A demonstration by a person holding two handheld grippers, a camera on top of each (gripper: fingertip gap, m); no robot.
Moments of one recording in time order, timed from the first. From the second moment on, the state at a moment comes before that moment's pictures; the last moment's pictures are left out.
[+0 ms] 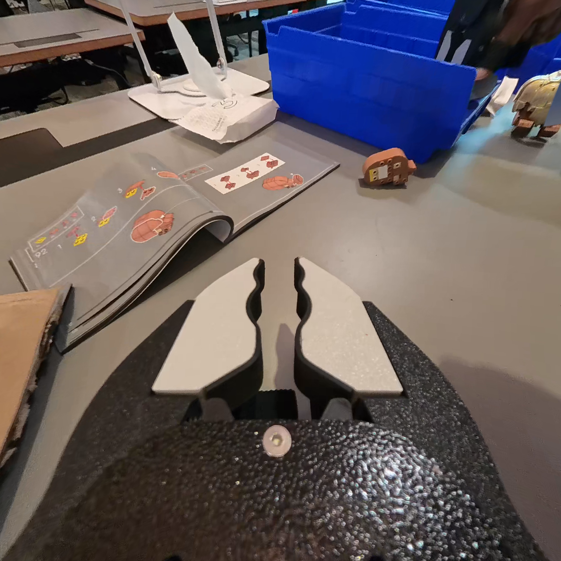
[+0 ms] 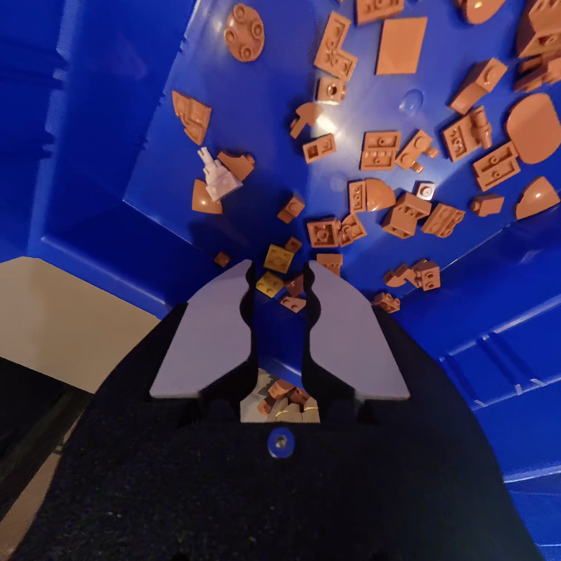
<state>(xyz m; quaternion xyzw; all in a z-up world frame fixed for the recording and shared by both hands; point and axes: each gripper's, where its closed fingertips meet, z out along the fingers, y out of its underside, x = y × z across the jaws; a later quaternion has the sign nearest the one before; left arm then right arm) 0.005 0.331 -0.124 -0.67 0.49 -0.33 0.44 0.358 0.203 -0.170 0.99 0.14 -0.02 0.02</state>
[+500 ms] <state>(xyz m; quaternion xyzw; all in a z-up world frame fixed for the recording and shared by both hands) 0.006 0.318 -0.107 -0.65 0.49 -0.36 0.45 0.361 0.204 -0.179 0.99 0.13 0.00 0.10</state>
